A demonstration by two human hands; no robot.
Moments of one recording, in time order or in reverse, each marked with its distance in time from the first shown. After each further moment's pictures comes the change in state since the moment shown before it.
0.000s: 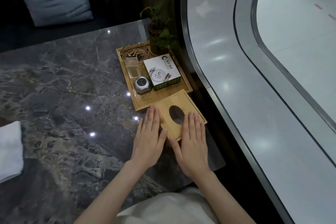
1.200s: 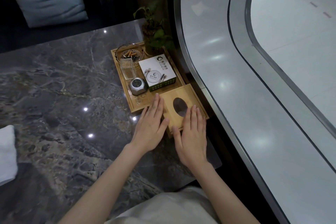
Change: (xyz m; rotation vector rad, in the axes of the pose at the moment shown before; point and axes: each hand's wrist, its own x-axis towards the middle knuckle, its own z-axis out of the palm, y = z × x) left_hand 0.043 0.007 -0.007 0.015 -0.069 0.125; right_hand 0.022 0.003 -0.011 0.069 0.029 0.106
